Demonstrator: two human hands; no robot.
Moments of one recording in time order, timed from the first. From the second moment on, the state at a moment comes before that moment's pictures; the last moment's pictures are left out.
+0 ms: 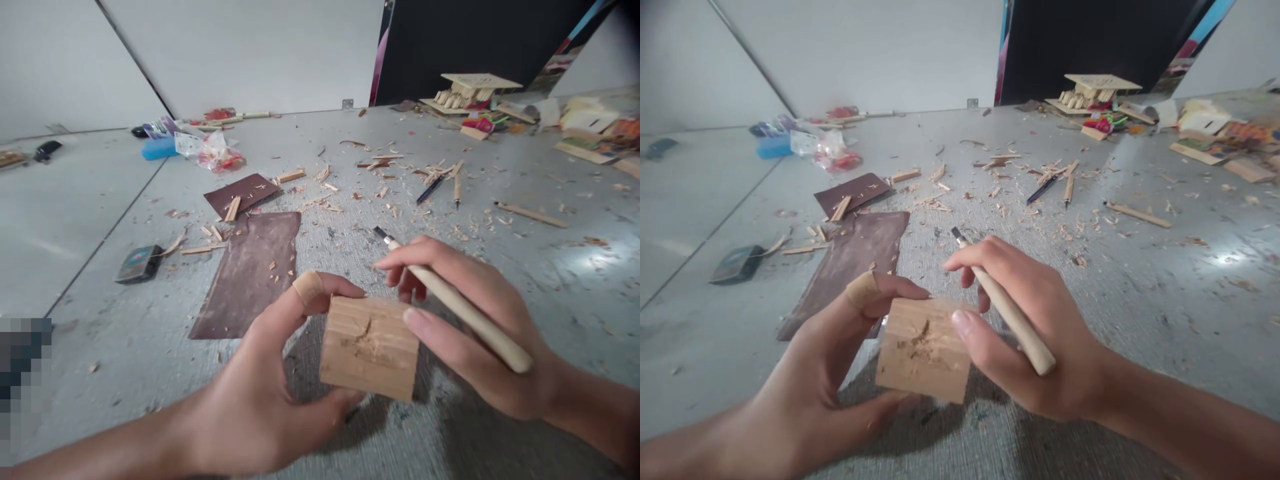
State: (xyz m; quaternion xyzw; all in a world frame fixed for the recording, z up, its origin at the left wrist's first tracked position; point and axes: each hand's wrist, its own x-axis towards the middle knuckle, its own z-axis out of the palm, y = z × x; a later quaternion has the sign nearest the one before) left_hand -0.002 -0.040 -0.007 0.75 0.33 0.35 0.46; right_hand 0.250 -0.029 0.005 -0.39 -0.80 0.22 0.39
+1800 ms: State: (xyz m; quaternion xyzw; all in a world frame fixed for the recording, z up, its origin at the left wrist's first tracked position) left_hand 0.002 -0.017 -0.011 0.91 0.31 0.11 0.26; right_hand 0.257 -0.028 0.011 -0.30 -0.85 0.37 0.23
